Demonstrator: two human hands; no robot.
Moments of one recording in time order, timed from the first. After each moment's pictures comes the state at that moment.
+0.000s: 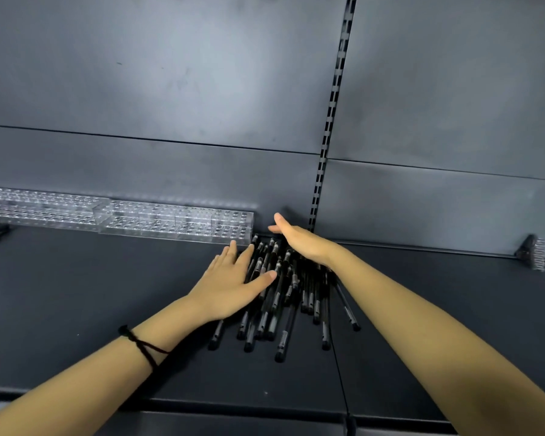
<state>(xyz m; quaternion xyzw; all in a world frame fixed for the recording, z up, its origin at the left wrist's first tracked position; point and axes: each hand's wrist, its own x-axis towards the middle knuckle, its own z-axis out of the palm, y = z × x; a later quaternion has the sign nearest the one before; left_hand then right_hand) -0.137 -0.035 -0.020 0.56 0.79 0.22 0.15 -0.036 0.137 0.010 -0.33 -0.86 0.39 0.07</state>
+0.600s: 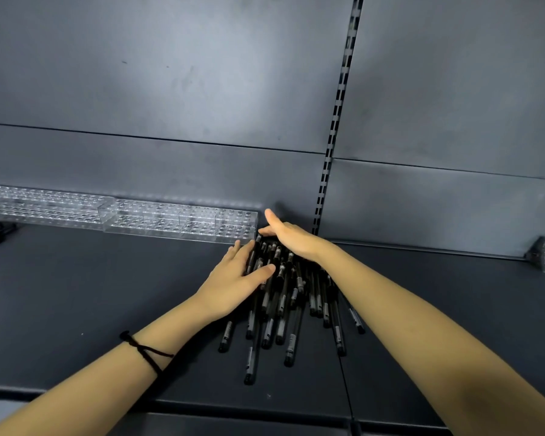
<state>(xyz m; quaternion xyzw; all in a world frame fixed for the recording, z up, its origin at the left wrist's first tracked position) -0.142 -0.030 -0.028 0.51 0.73 0.41 0.22 -0.060 0.131 0.012 -0.32 -0.86 0.40 0.07</state>
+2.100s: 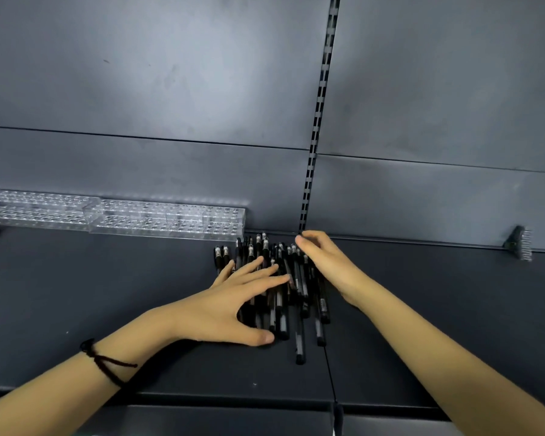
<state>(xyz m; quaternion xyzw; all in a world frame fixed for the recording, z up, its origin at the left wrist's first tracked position) -0.129 -0.065 -0.018 0.75 0.61 0.16 0.19 0.035 0.092 -0.005 -0.39 -0.75 0.47 0.24</state>
